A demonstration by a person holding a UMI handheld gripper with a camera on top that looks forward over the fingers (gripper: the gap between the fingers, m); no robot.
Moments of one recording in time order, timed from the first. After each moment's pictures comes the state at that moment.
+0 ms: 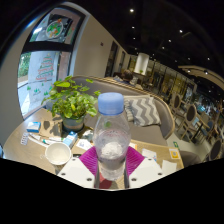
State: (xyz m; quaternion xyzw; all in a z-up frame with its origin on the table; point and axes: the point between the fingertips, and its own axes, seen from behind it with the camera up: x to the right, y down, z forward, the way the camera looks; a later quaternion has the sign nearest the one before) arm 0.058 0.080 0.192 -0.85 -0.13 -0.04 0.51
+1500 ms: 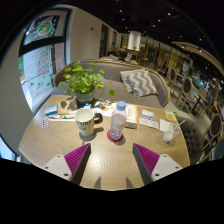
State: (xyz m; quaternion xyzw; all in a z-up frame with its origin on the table) arm 0.049 -0.131 0.194 -0.91 -0.07 -0.02 0.40
